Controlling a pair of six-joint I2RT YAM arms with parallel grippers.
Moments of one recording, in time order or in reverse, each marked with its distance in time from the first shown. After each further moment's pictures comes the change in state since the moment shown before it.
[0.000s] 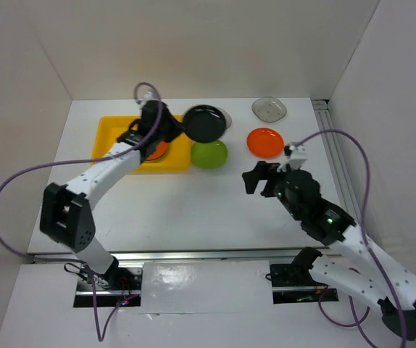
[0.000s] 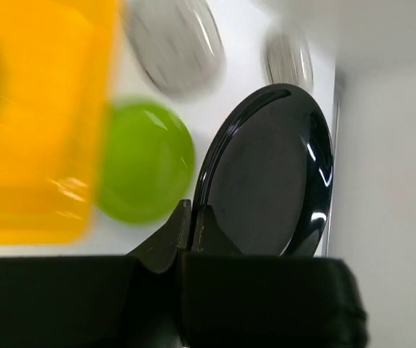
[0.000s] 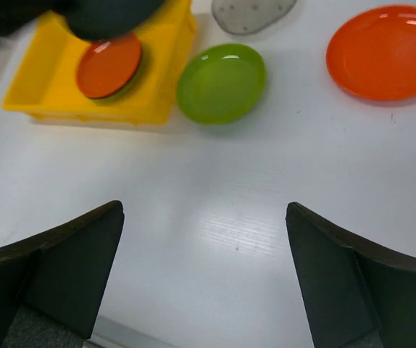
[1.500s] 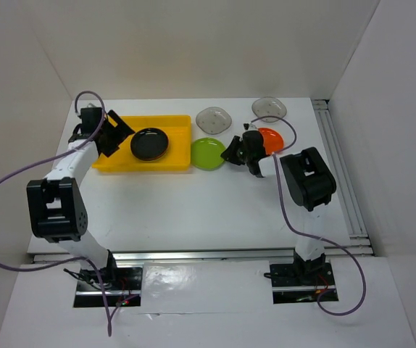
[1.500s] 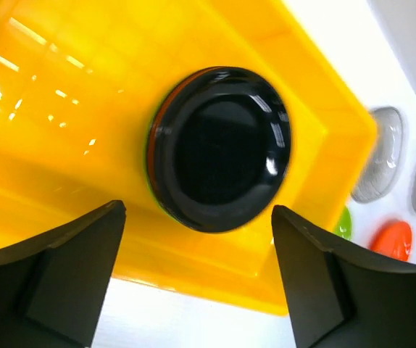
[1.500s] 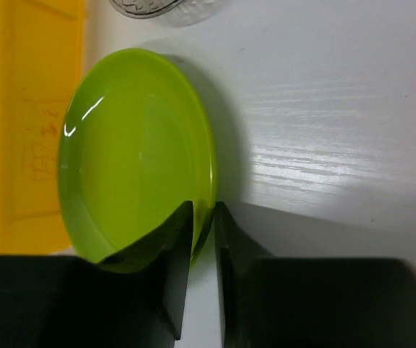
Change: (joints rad) left arm 0.584 0.031 -0.117 -0.092 0.201 0.187; right arm -0.400 1.395 0.256 0.879 -0.565 0.139
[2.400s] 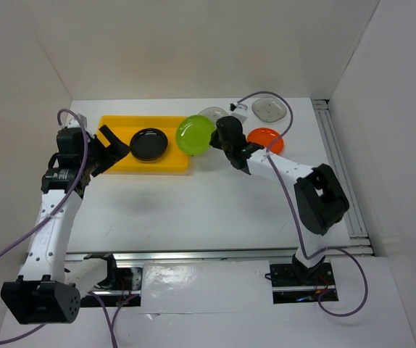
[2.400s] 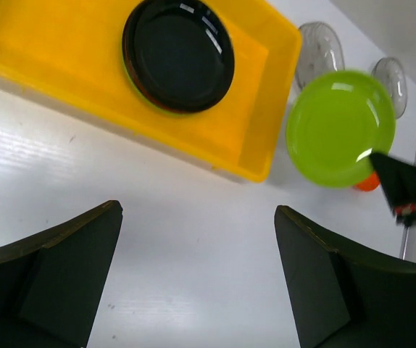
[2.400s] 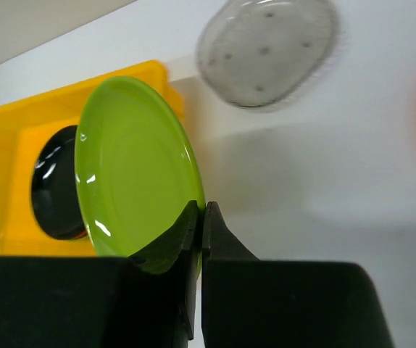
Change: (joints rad) left arm -0.044 -0.628 -0.126 -0.317 0.026 0.126; right arm 0.249 -0.327 0.118 -0.355 0.579 0.038
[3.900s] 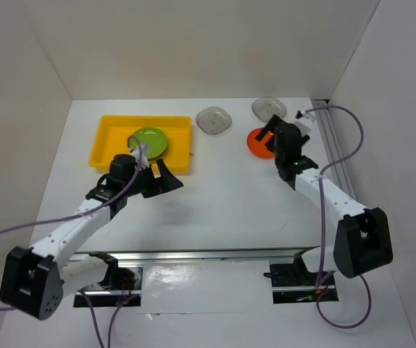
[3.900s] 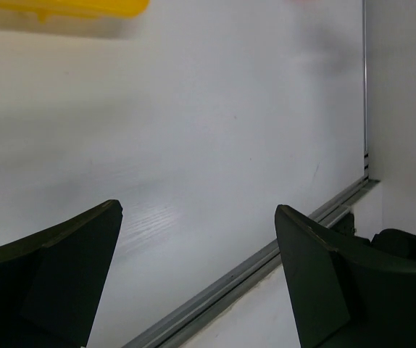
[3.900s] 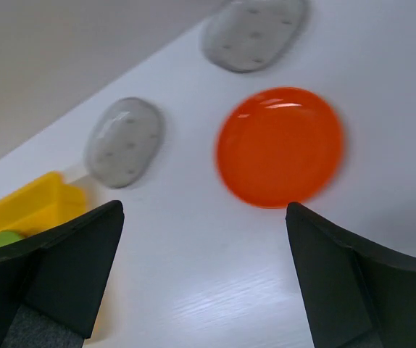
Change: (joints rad) left arm -0.336 -0.042 -0.457 0.411 0.270 -0.056; right arm -0.218 -0.356 -0.214 -0.025 0.074 -0.036
